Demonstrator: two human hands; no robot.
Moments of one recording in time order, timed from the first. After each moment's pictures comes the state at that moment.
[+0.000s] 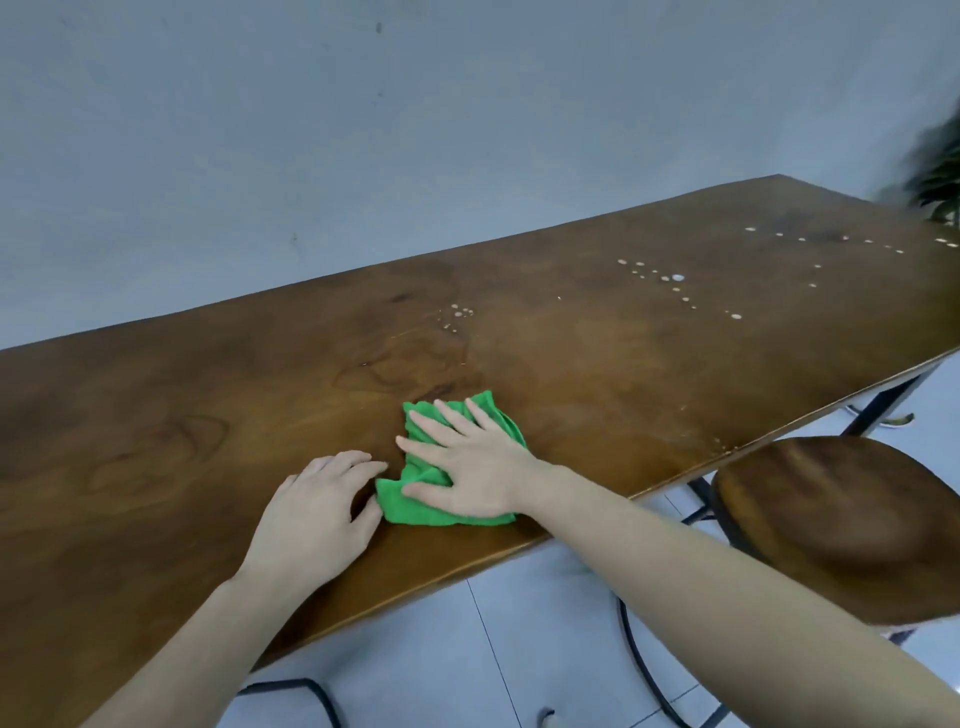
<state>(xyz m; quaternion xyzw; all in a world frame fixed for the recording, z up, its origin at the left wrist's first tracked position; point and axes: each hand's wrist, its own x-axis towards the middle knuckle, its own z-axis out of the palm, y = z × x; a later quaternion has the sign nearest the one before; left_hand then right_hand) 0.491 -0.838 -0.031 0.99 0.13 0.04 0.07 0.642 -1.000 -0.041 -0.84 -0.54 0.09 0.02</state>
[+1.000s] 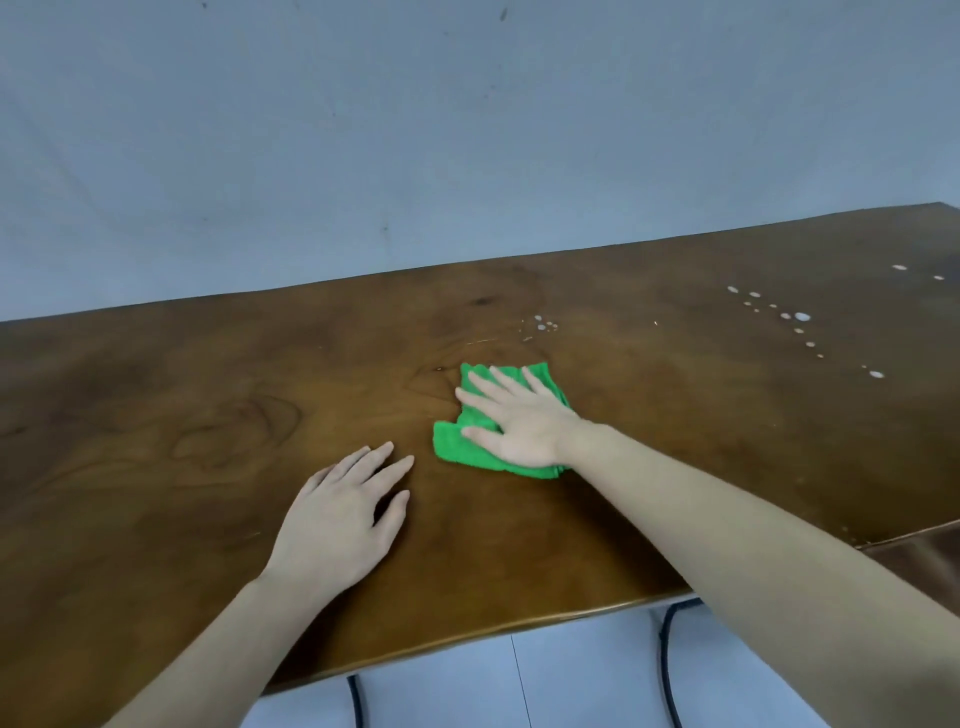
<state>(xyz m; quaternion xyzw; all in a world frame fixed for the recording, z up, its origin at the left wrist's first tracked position) 0.484 -0.801 -0.040 0.98 0.21 0.04 0.04 0.718 -0.932 -0.032 -0.82 -0.56 0.11 0.00</state>
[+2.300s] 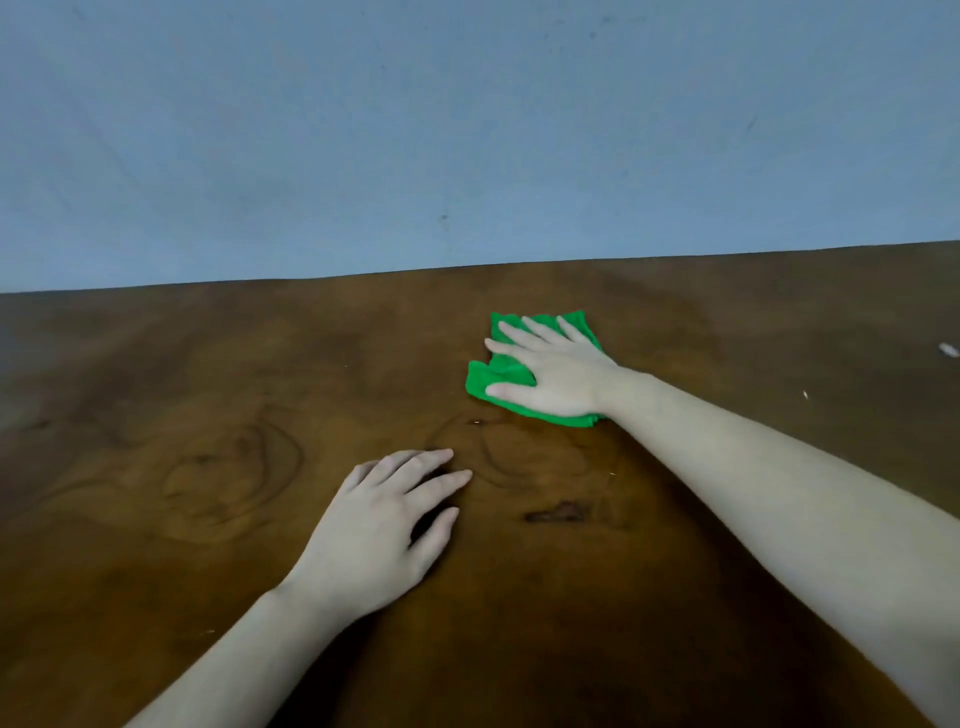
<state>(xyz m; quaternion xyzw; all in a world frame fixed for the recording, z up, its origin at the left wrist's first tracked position) 0.570 -0.766 -0.034 0.98 0.21 0.03 0.07 0.864 -0.806 -0.037 -0.77 -0.63 0.11 -0.01</state>
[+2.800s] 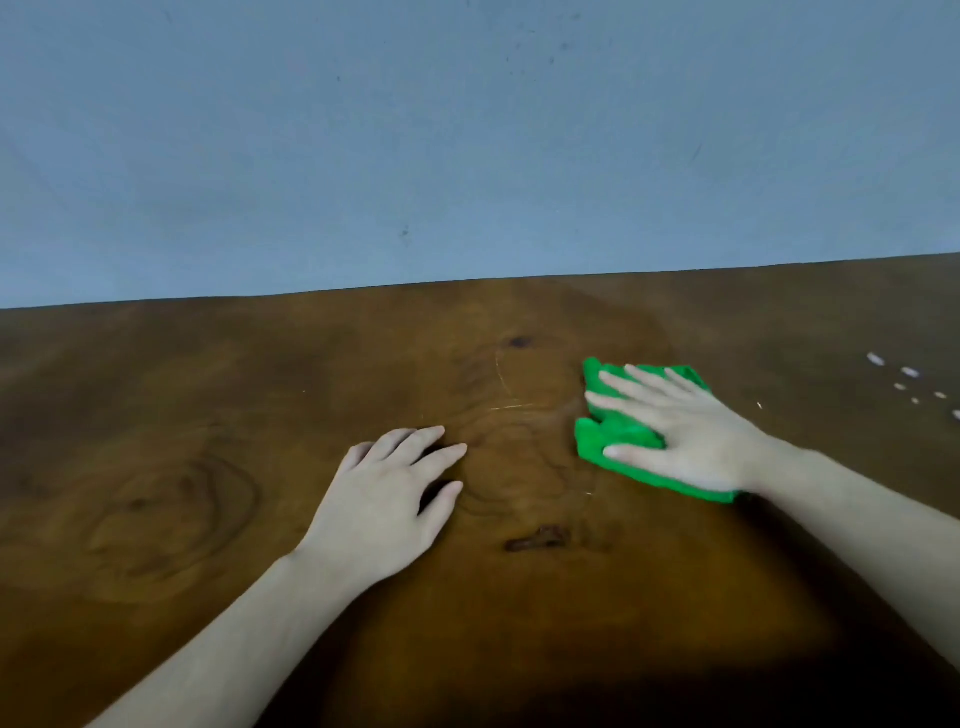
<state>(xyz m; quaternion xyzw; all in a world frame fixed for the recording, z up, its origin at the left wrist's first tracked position) 0.620 -0.742 -0.033 0.98 0.20 0.03 0.06 0.899 -0.955 -0.021 -0.82 -0.55 0.15 -0.01</state>
